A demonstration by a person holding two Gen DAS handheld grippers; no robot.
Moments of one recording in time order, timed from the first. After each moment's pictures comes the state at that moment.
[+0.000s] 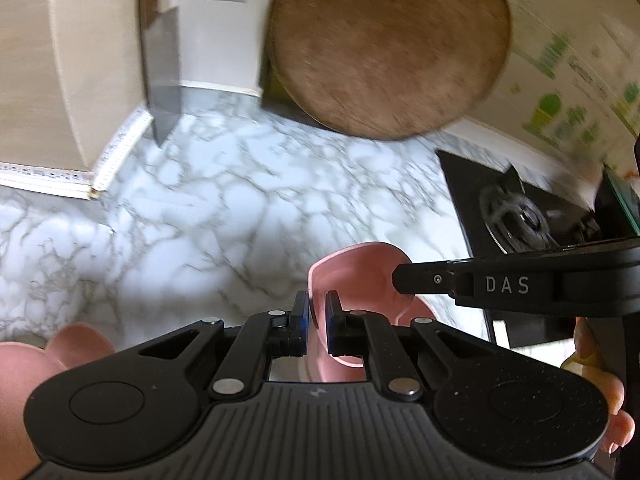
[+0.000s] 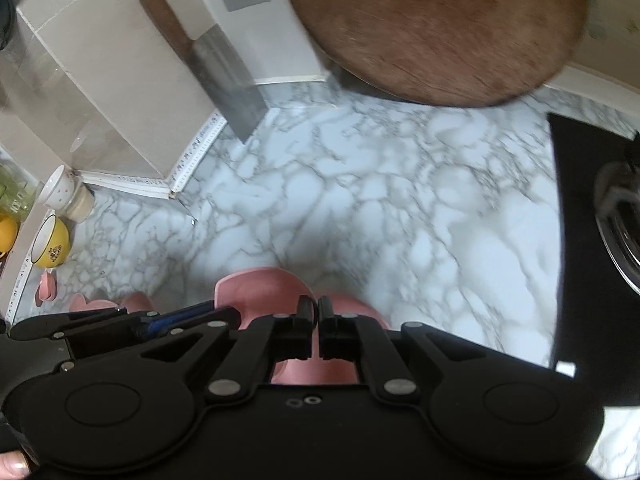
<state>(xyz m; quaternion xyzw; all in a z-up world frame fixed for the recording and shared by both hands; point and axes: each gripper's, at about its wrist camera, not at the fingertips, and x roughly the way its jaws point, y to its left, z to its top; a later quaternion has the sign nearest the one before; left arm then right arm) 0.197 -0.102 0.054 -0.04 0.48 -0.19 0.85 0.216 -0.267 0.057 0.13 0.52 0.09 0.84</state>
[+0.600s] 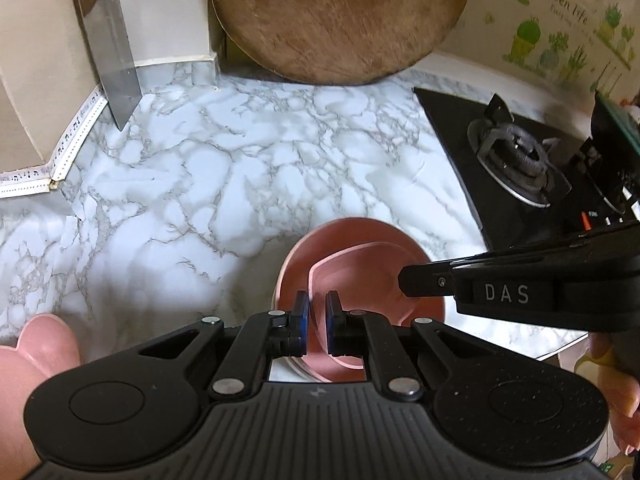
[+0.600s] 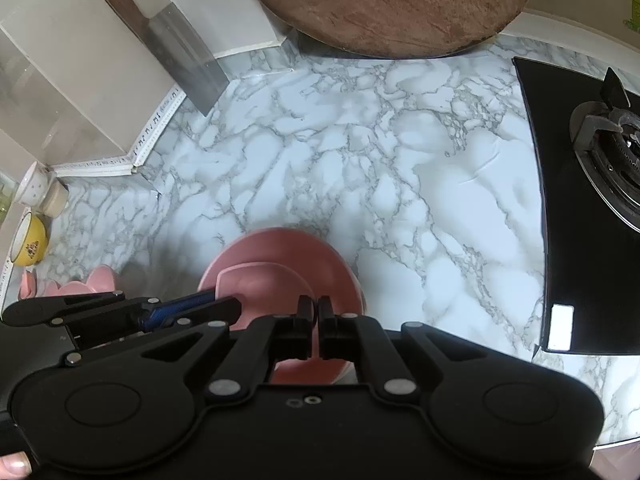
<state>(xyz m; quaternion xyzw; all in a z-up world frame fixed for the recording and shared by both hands) 0.182 -0.138 0.021 0.03 0.51 -0.22 0.83 0.191 -0.283 0.018 0.15 0.55 0.06 0.82</state>
